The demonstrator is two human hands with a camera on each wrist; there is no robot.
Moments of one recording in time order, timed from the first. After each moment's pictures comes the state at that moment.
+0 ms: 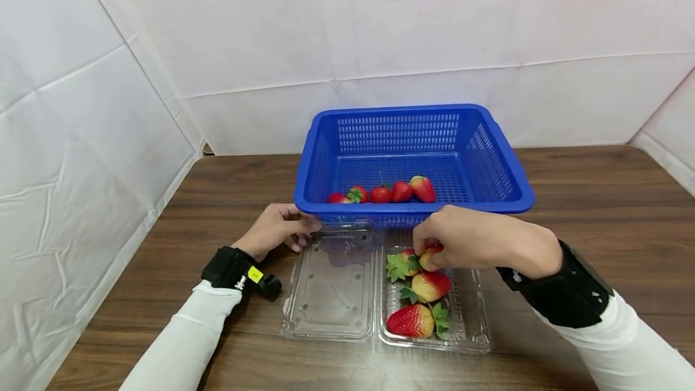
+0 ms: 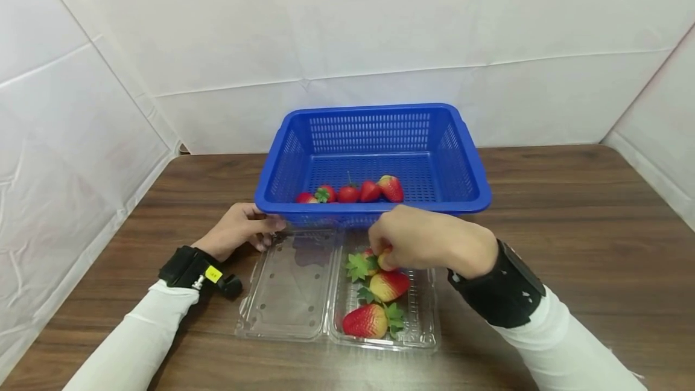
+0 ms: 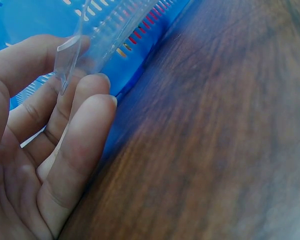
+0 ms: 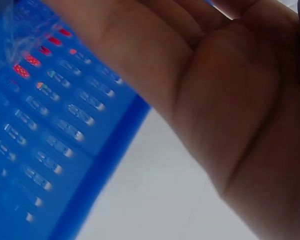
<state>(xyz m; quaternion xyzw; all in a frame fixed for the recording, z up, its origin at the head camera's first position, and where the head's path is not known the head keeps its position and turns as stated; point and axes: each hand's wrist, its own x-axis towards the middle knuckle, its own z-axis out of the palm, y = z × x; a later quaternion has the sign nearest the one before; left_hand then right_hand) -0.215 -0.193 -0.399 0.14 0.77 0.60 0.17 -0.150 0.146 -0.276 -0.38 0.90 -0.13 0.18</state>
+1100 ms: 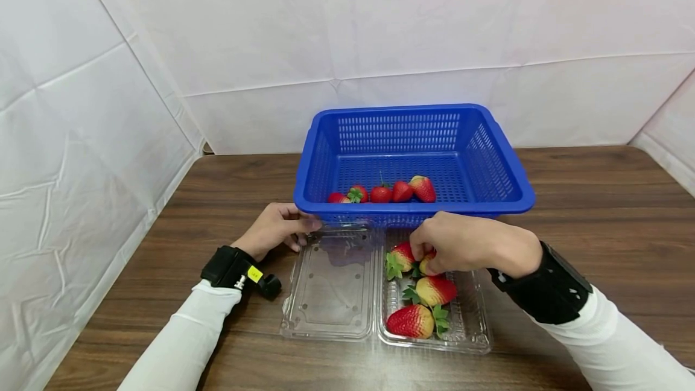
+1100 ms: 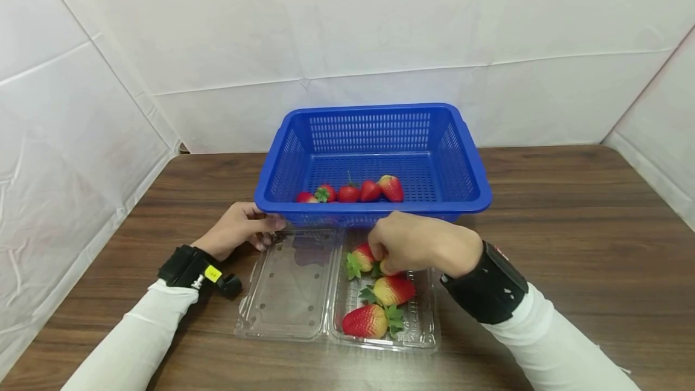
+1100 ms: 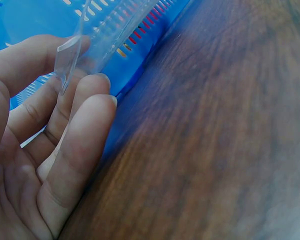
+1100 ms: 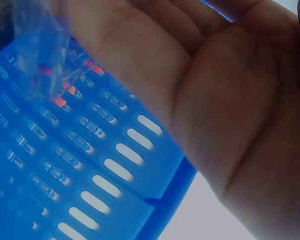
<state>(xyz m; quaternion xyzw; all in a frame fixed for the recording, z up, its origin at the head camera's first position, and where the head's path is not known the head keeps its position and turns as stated) -0.215 -0.194 -0.400 0.15 0.77 0.60 0.17 -0.158 0.140 -0.295 -0.37 0.90 -0.13 0.20</state>
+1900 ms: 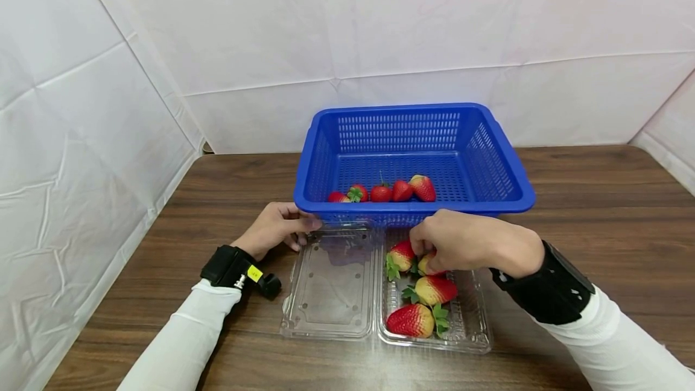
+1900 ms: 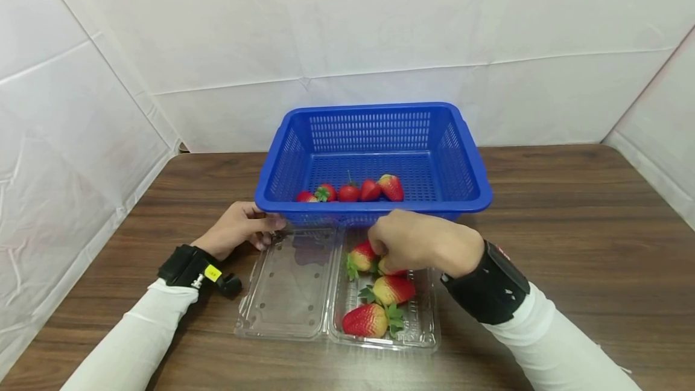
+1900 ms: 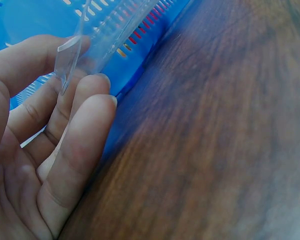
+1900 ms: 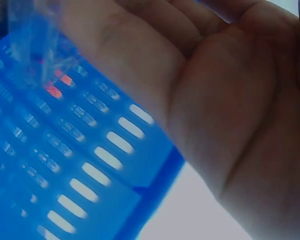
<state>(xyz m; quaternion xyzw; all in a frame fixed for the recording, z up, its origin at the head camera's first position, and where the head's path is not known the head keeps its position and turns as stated) -0.215 -0.193 -0.400 0.14 0.77 0.60 0.17 -0.157 0.139 -0.290 -0.36 0.90 -0.11 0.20</state>
